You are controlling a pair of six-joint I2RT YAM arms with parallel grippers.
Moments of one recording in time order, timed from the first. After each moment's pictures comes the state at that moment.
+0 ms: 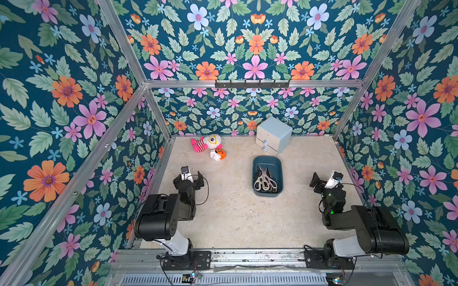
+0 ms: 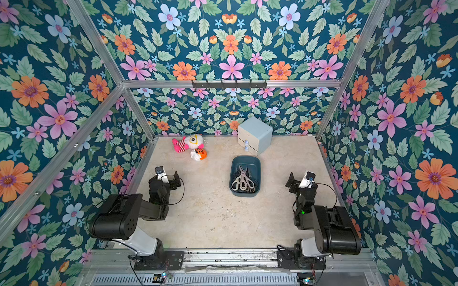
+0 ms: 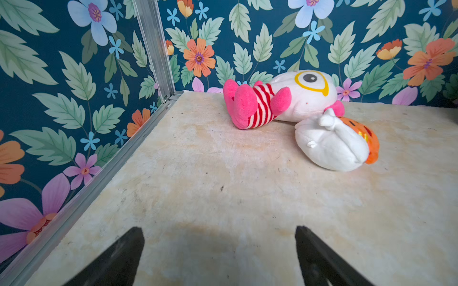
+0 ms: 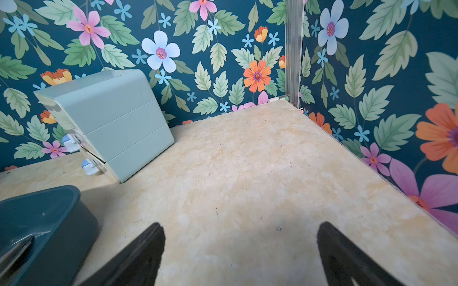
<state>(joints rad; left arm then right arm) -0.03 1.60 0.29 1.09 -0.22 -0.02 -0.02 1.45 0.14 1.19 0.12 0.19</state>
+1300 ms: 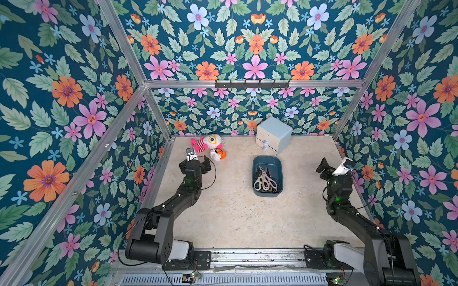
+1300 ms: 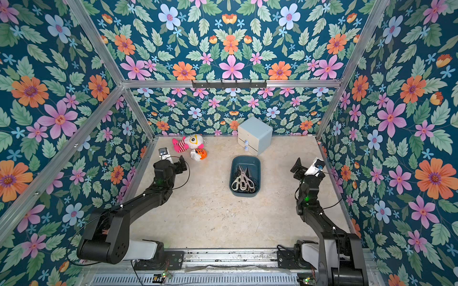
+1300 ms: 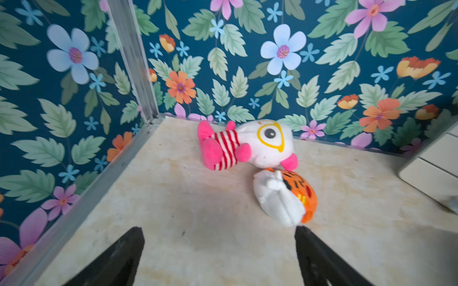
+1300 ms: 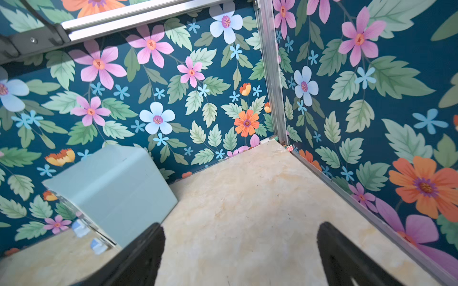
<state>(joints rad) -0.24 1.40 0.71 0.37 -0.36 -0.22 -0.01 1.14 0.44 0.63 0.23 0.33</state>
